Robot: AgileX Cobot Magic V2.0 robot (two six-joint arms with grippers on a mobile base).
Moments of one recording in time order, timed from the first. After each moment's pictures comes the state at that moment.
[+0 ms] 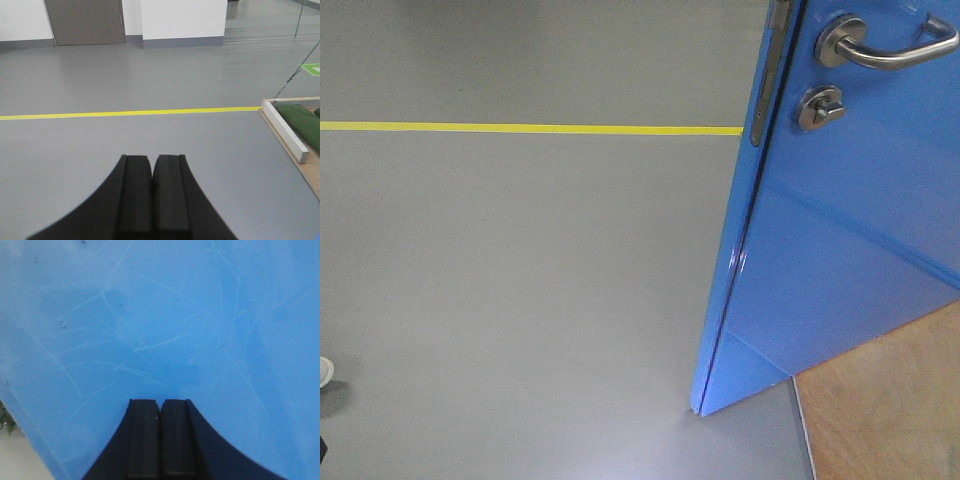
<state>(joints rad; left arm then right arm) 0.00 -0.01 0.03 0.07 0.28 -0.02 0.16 1.46 -1.52 -0.25 0.10 0.64</state>
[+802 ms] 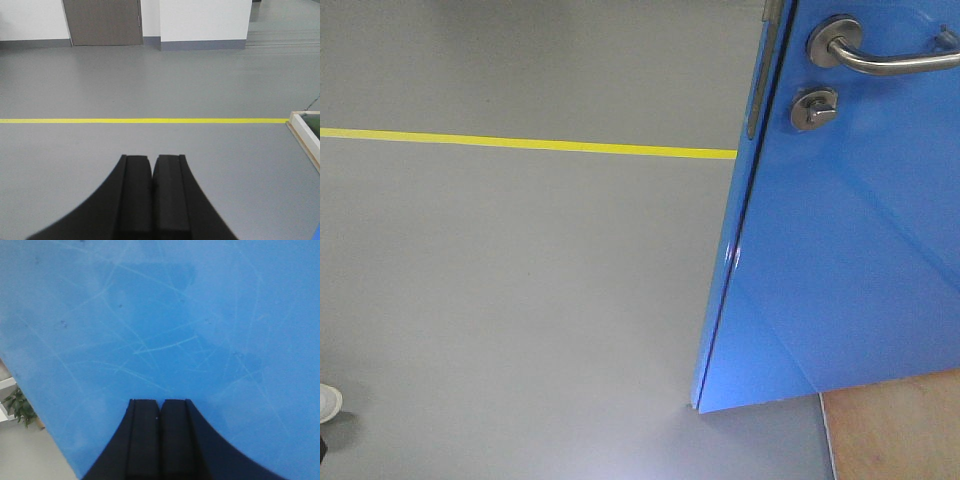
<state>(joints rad) 0.00 -0.01 0.03 0.07 0.28 -0.02 0.16 1.46 -1.52 -0.25 0.09 0.64</state>
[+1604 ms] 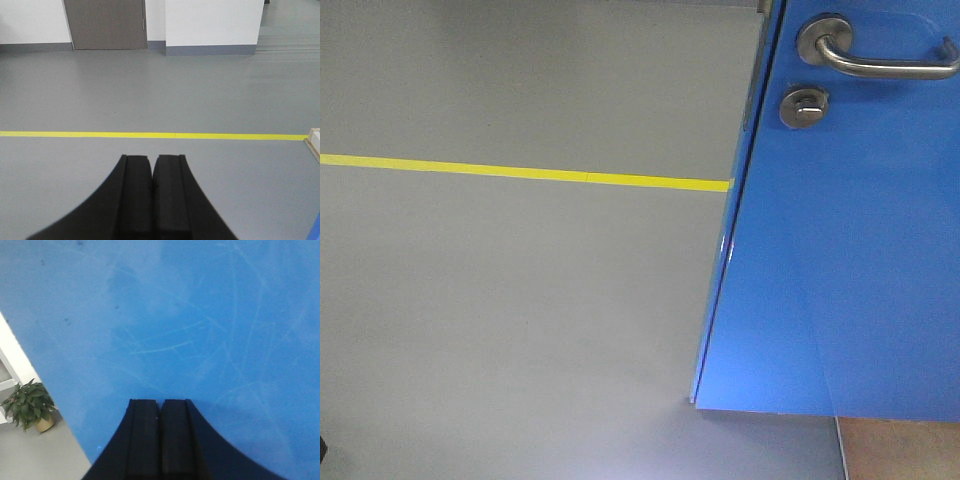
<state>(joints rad) 0.00 -0.01 0.03 0.07 0.28 -0.02 0.16 1.47 -1.52 -0.25 0.09 0.64</state>
